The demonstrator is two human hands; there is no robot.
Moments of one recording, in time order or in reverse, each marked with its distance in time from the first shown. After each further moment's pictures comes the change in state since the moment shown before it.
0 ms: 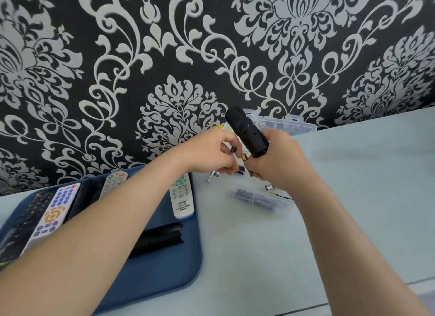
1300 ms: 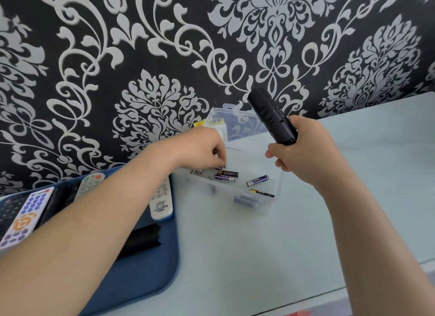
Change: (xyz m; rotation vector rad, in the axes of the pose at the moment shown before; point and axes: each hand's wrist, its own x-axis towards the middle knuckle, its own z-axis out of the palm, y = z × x) left_hand 0.026 0.010 0.008 0.660 -0.038 0.033; right_hand -0.016 0.026 -0.057 0.073 0.108 0.064
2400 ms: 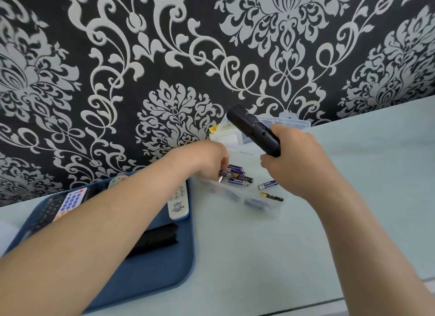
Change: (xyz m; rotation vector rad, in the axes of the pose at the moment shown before) left_hand -0.008 0.009 -0.001 0.188 -0.206 -0.244; right_hand -0.008 -0.015 0.020 -0.276 -0.045 -0.209
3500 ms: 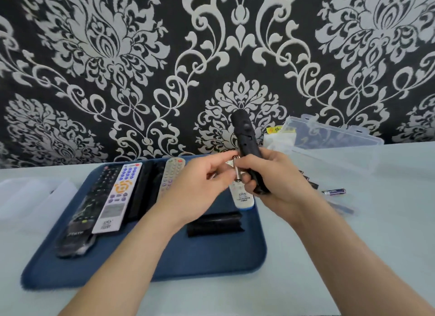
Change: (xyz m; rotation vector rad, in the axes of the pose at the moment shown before) left_hand -0.133 -0.086 0.079 -1.236 0.574 0.115; right_hand -0.017 -0.115 0.096 1.205 -0.431 0.321
